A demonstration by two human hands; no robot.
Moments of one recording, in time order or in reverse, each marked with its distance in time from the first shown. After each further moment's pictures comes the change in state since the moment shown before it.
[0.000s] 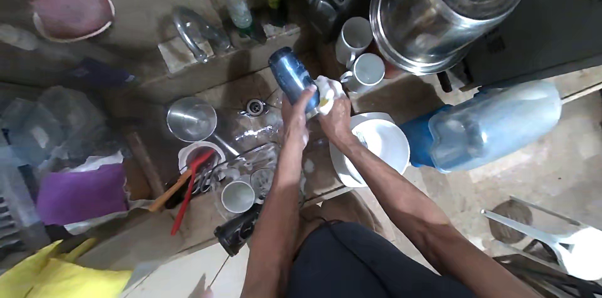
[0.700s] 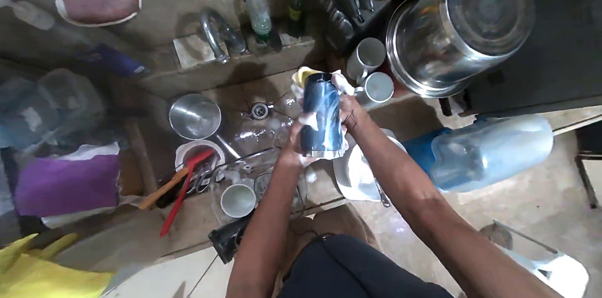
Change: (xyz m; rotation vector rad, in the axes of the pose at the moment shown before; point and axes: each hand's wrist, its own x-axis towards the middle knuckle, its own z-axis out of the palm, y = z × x) left_hand -0.037 0.004 -0.040 -0.641 -0.705 -0.281; right_hand 0.057 0.007 0.001 1.475 -0.568 0.607
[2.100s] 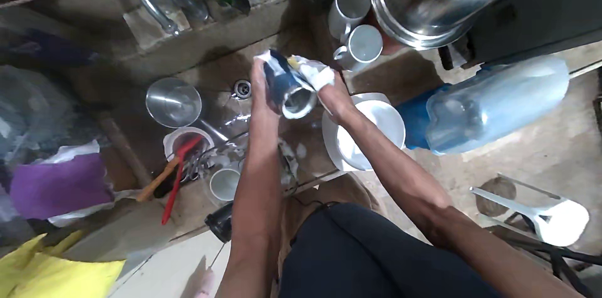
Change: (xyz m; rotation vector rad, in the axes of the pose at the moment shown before) left_hand 0.064 0.030 -0.018 0.450 0.579 0.341; right_hand -0.050 0.015 0.005 -0.907 0.339 -0.228
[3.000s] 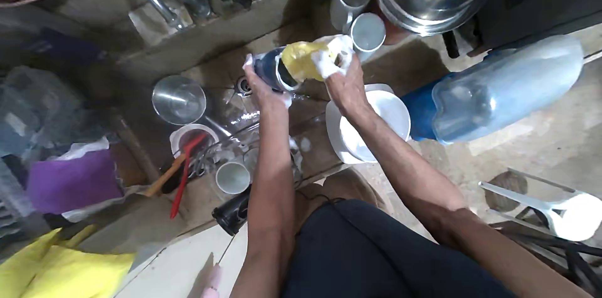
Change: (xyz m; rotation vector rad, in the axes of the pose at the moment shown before) left_hand -0.006 -0.007 0.004 -0.347 0.211 -0.032; right_hand -0.018 -0.027 -0.005 -0.130 0.241 -0.194
